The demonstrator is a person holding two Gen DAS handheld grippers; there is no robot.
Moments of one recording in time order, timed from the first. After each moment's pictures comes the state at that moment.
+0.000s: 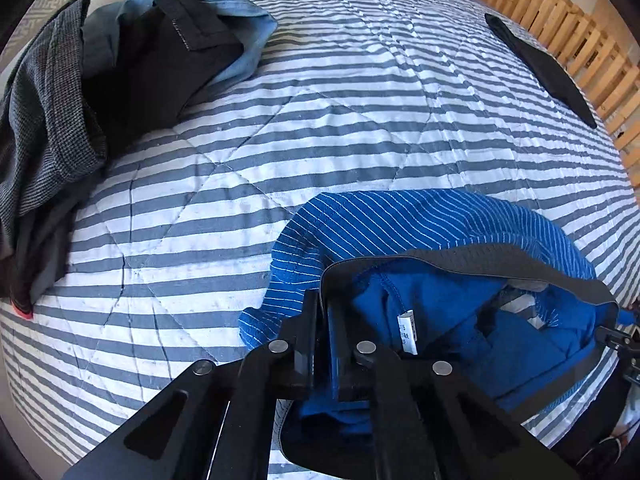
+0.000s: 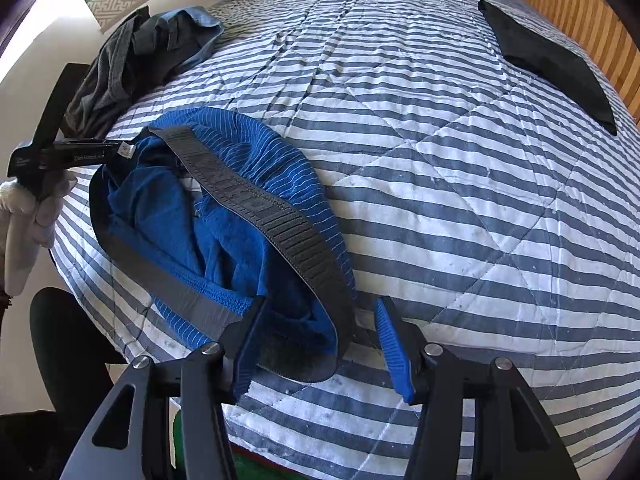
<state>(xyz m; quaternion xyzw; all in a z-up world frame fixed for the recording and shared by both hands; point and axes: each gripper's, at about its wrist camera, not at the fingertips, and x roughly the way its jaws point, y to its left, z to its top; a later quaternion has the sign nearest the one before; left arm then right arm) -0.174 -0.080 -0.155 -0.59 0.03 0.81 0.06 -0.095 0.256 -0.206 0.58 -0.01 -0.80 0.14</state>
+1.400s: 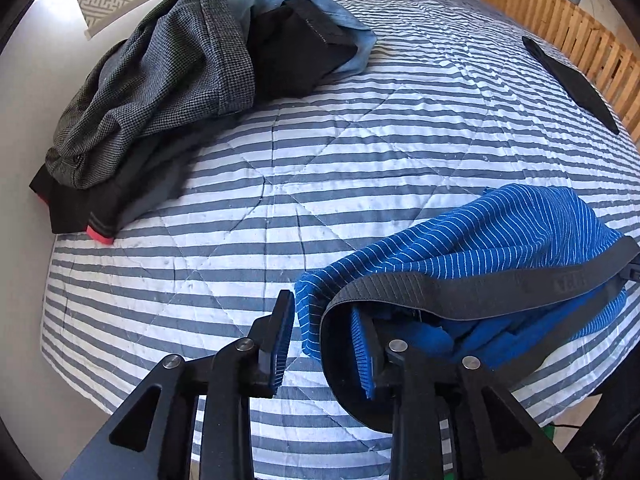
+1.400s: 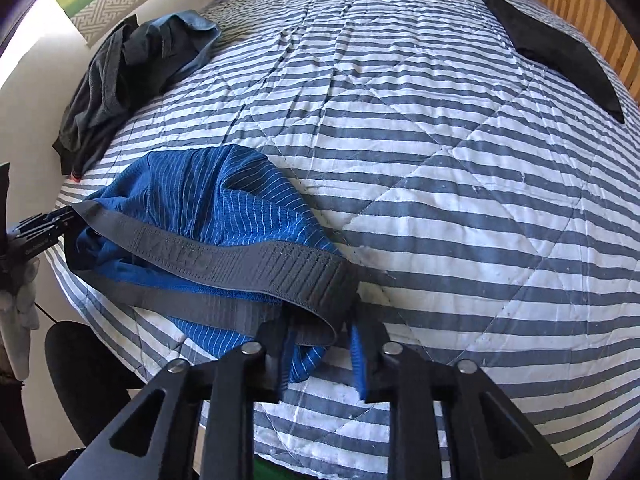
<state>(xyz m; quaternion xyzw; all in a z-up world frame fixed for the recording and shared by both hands) -0.084 -0.157 -0.138 -0.55 0.05 0.83 -0.02 -0.107 0.225 -0.202 0.59 -0.04 -0.80 0.13</state>
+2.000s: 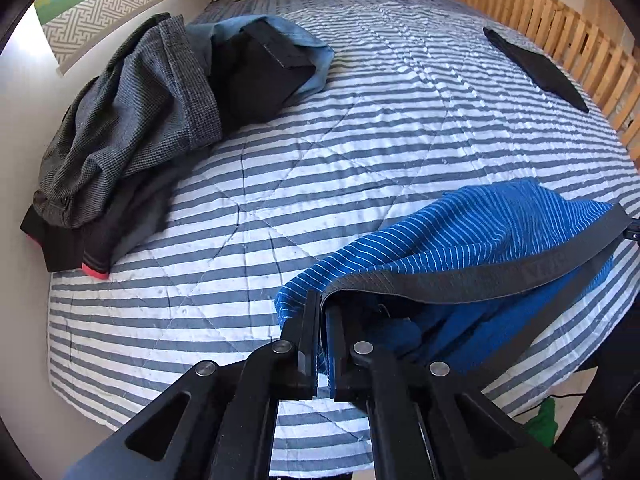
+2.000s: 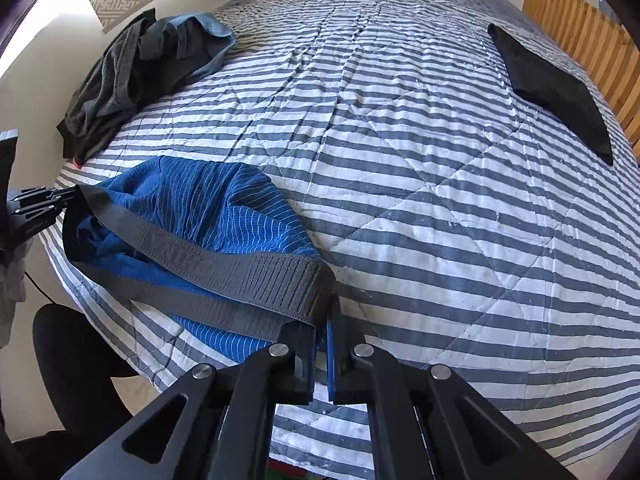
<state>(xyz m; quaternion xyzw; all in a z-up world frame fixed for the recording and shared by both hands) -0.084 -0.148 -0.105 -0.54 0.07 0.84 0.03 -0.107 0.229 -0.174 0.57 0.01 -0.81 0.13</state>
